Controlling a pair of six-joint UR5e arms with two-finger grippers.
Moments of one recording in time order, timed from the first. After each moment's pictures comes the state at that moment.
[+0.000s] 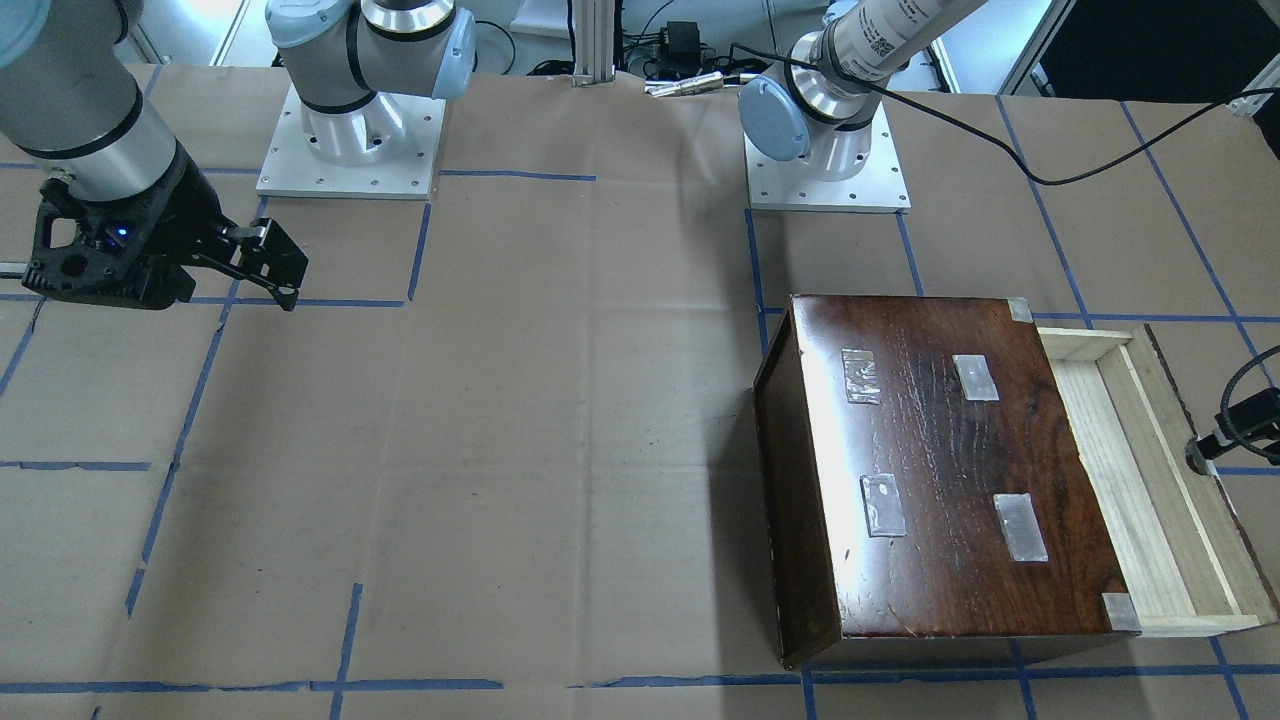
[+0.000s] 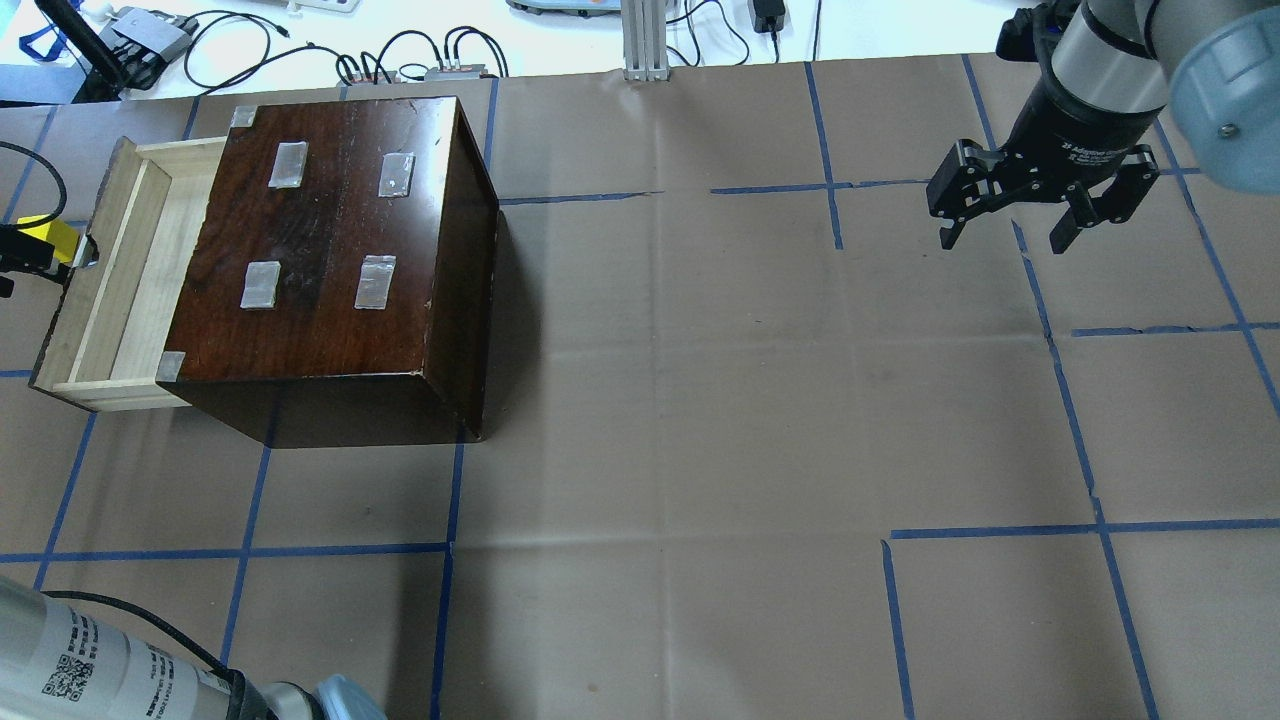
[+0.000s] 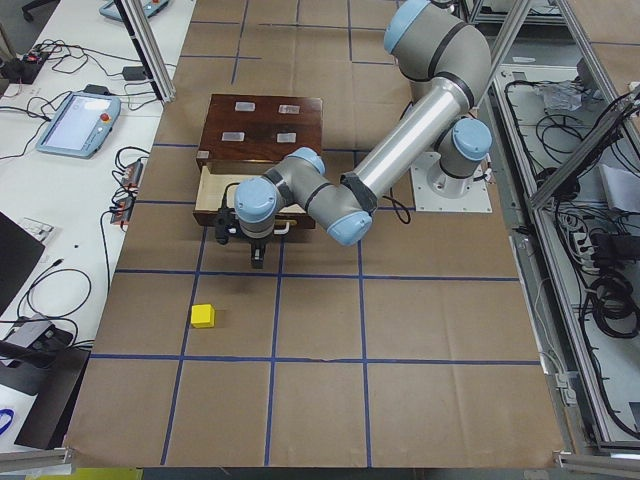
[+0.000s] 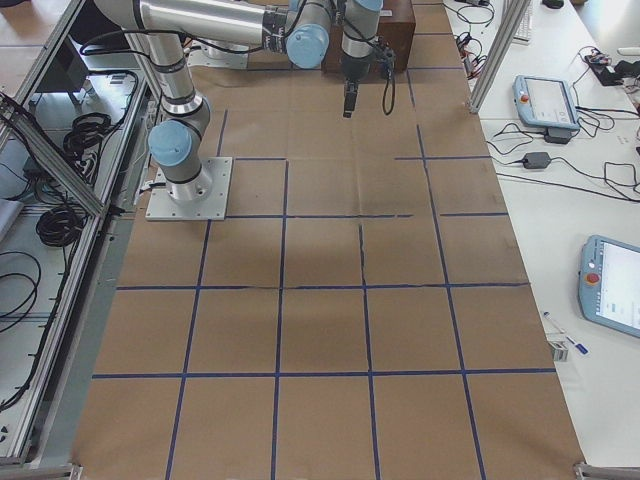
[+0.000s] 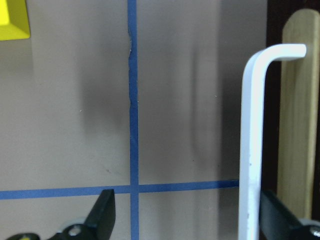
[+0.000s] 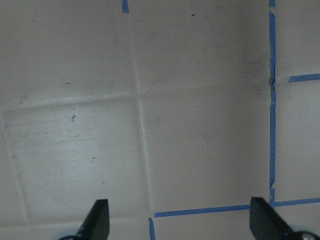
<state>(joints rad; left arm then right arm) -0.80 -2.05 -1.43 -1.28 1.38 0.77 1.45 -1.53 1.63 -1.62 -1.56 -0.03</state>
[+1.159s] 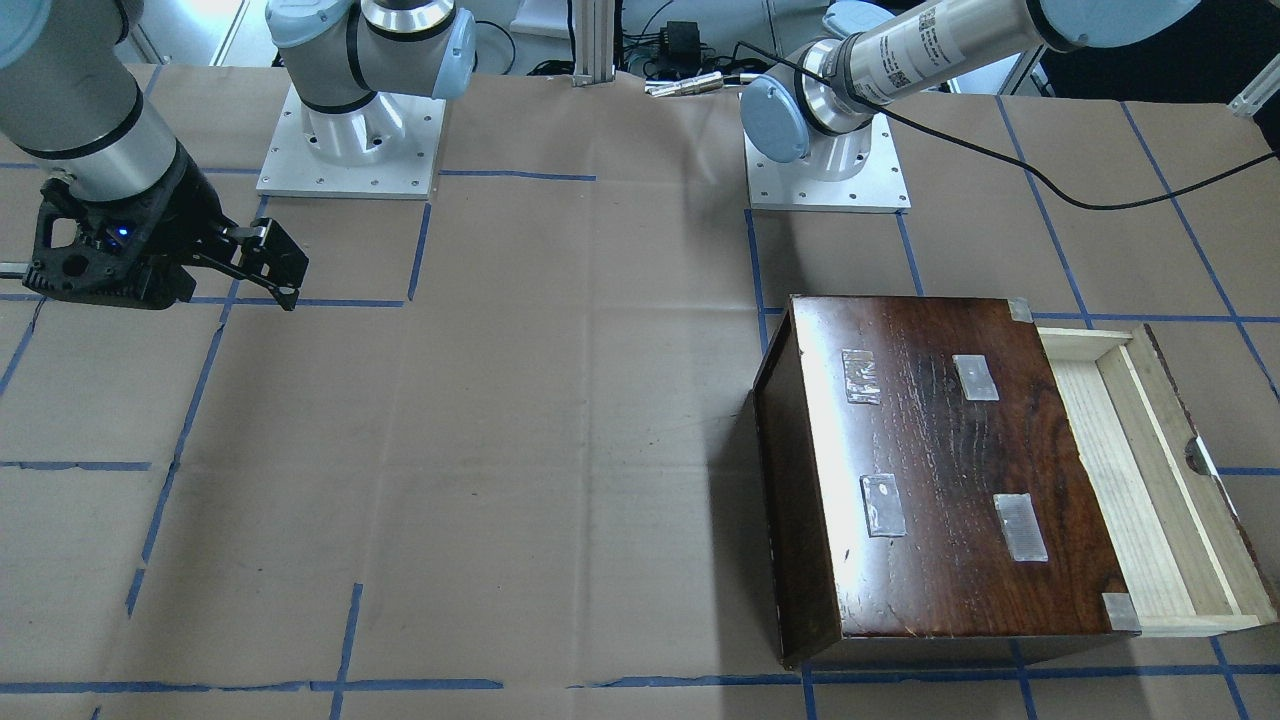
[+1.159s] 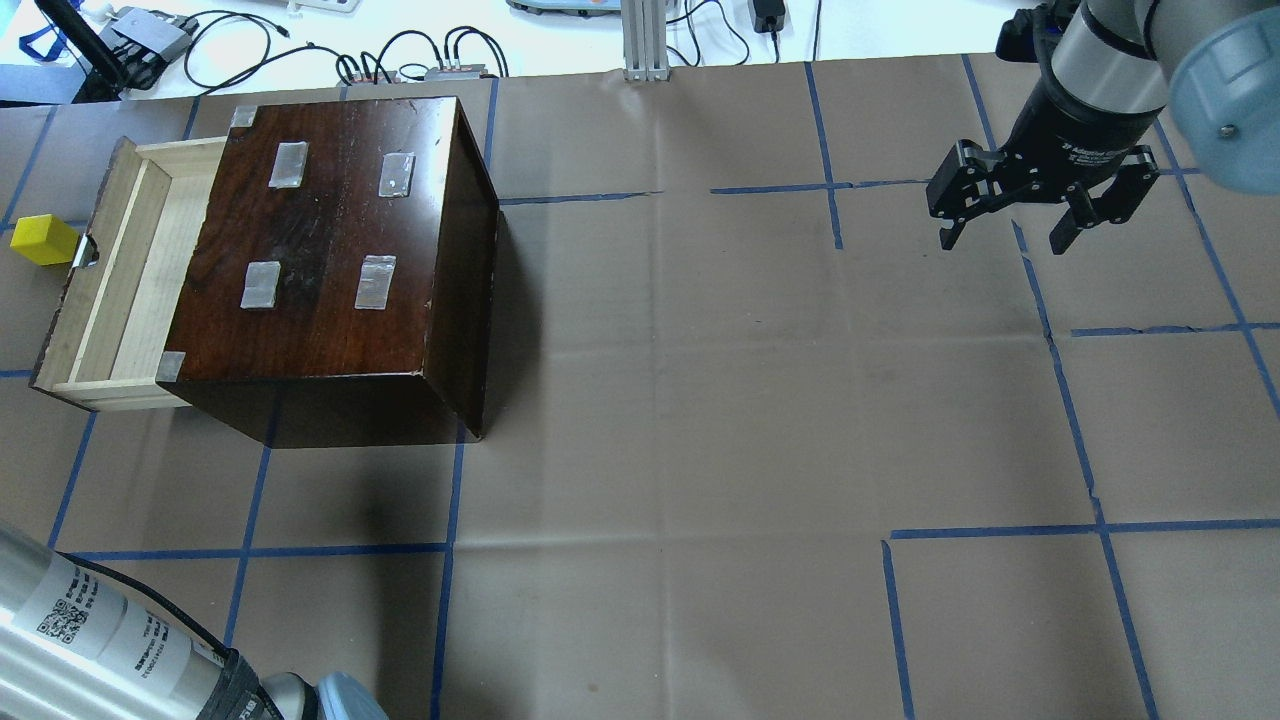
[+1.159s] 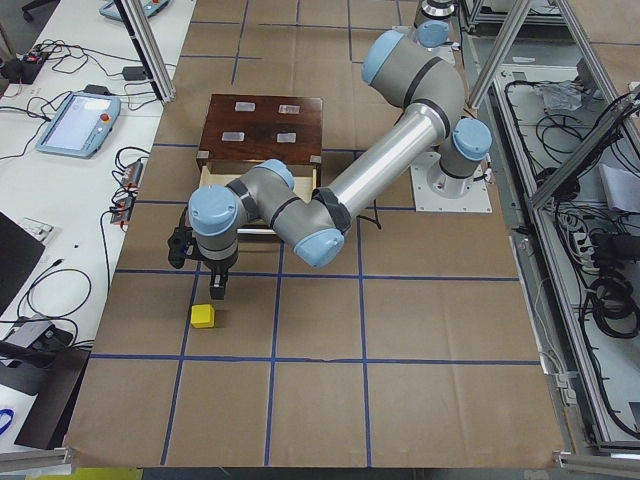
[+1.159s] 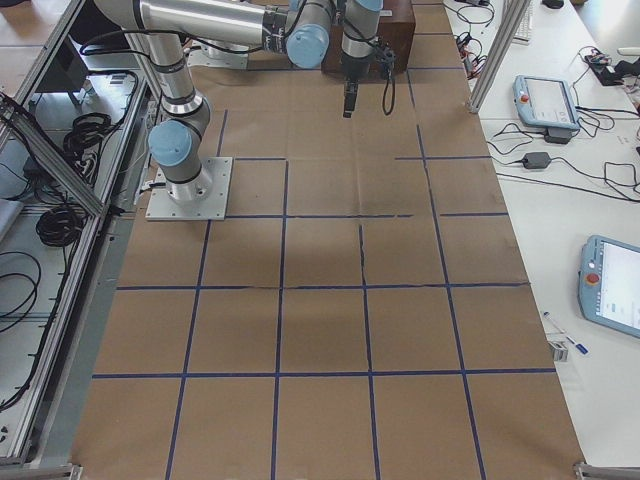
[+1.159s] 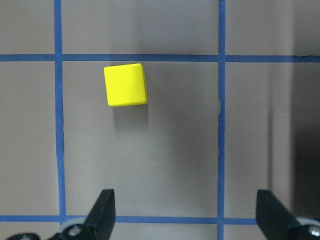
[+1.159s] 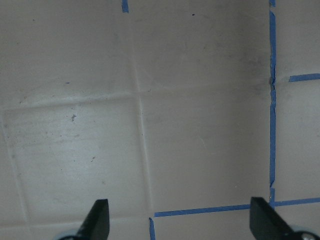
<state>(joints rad) -0.79 -2.28 -0.97 -1.35 1.46 0.77 1.45 -1.53 1.63 -1.62 -1.56 -0.03</state>
